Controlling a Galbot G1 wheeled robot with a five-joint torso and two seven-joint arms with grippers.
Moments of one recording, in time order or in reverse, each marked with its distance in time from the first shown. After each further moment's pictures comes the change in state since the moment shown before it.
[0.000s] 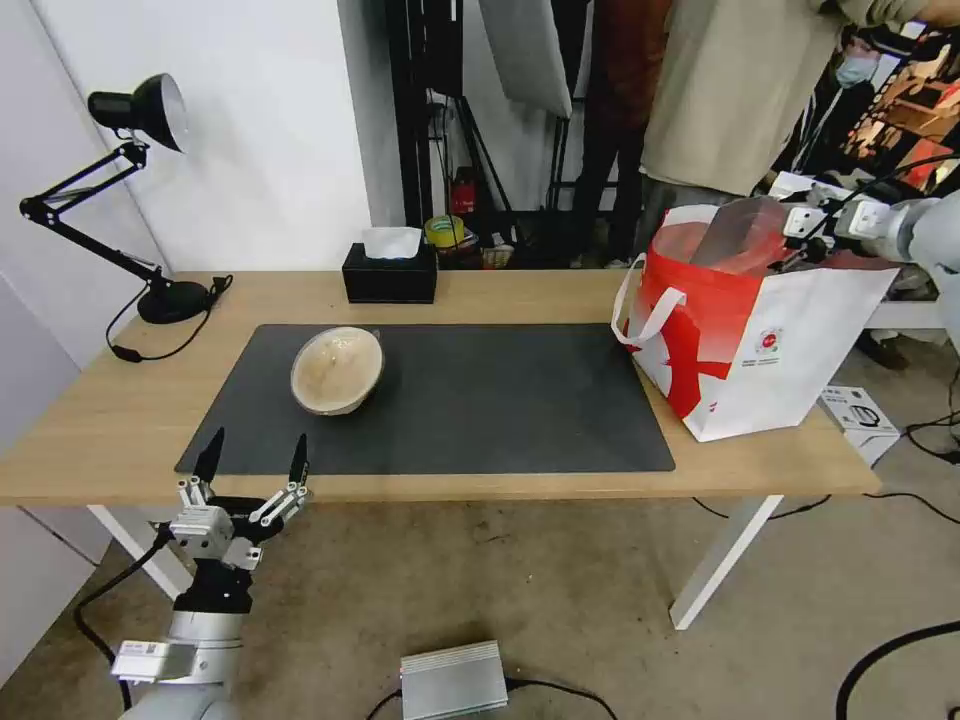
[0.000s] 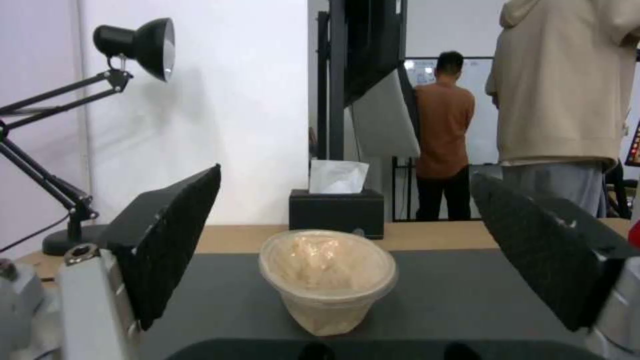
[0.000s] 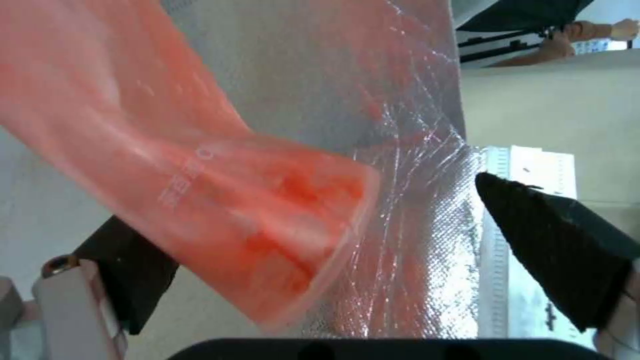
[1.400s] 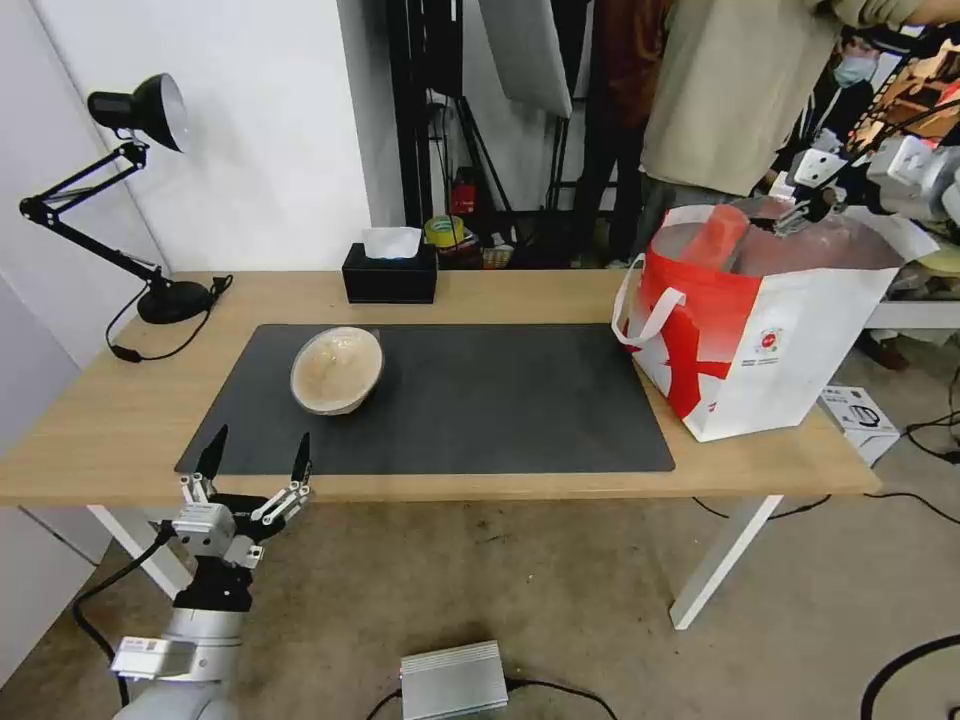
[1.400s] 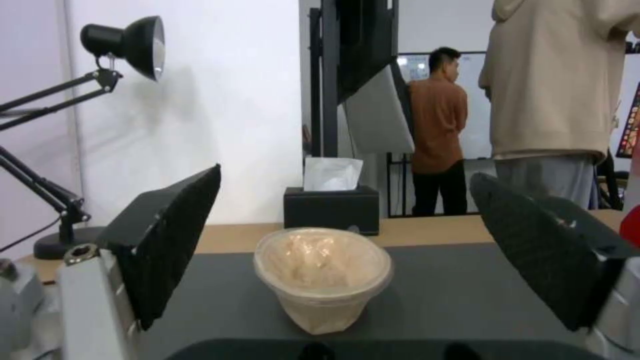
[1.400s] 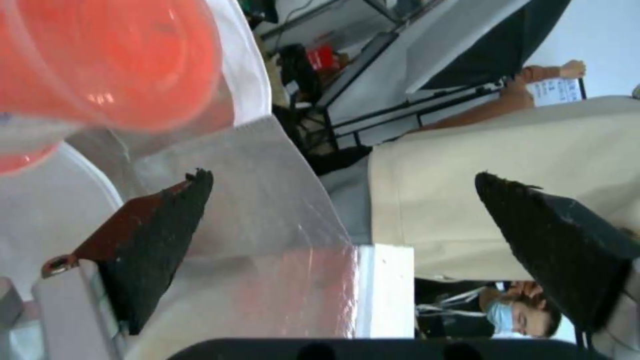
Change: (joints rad) left arm -0.003 0.025 0.005 0.003 0.001 0.007 -0.001; right arm 0.020 -0.081 0.013 0.188 0.231 -0.091 -0.072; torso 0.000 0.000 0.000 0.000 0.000
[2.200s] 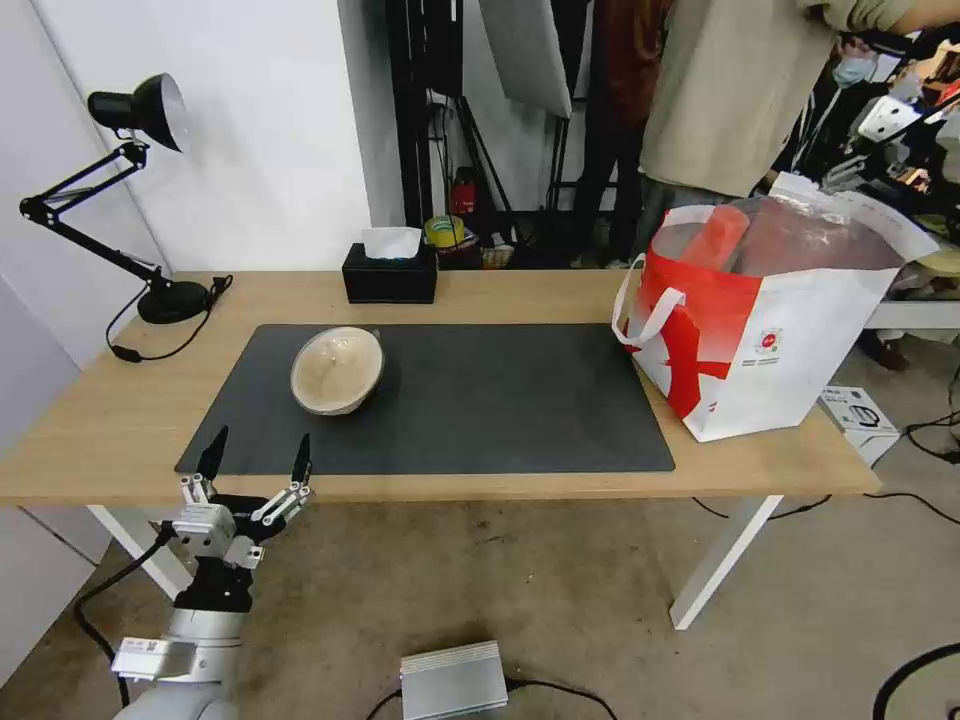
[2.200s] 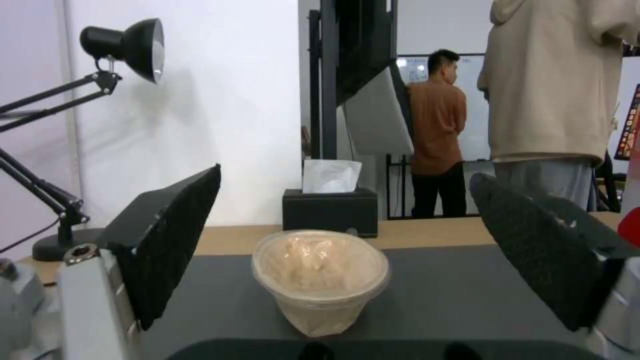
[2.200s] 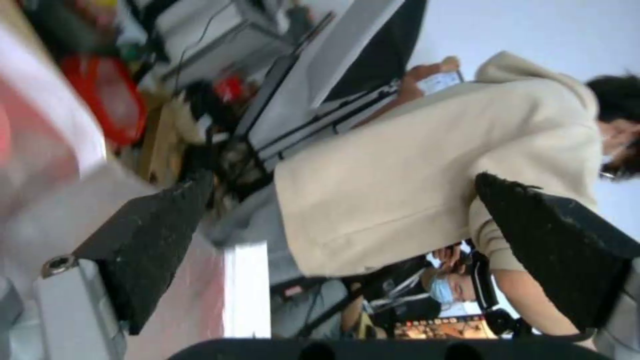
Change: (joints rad) left arm 0.005 -0.004 0.001 -0.010 0.003 0.000 0.000; right arm -0.058 -0.072 0.091 0.109 0.180 -0.071 0.199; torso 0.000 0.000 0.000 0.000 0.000
